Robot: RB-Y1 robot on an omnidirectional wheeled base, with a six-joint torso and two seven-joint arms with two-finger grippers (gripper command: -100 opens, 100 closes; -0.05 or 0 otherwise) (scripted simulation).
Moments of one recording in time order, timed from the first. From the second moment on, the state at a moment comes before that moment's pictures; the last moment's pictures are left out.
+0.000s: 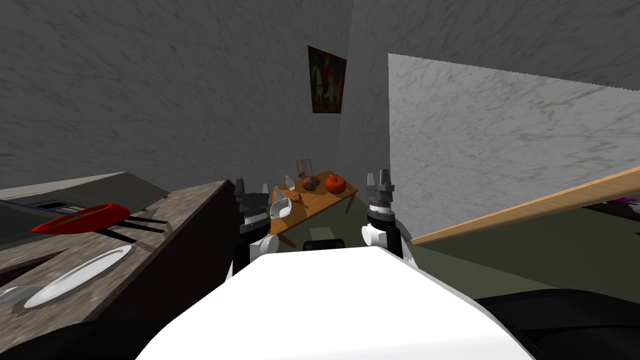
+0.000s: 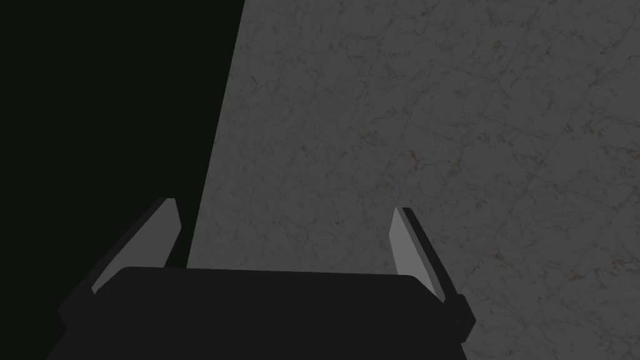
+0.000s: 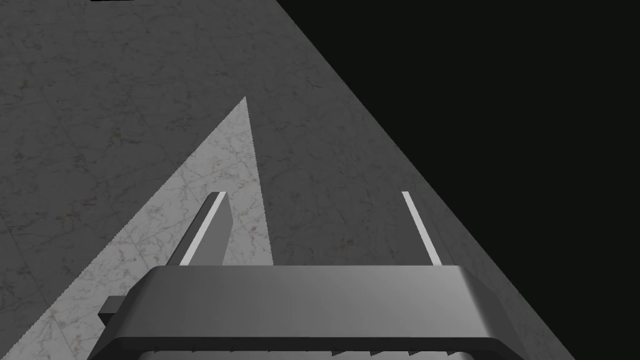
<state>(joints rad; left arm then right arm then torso) 0.54 -0.04 -0.02 -2.36 0.12 -0.39 0.00 0.48 -0.02 0.05 -2.27 -0.03 -0.56 0.06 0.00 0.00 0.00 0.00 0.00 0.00</state>
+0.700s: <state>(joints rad) 0.50 0.12 0.01 -2.35 0.19 -0.27 0.04 0.48 -0.02 0.05 -2.27 -0.03 -0.56 0.06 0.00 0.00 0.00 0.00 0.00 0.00</state>
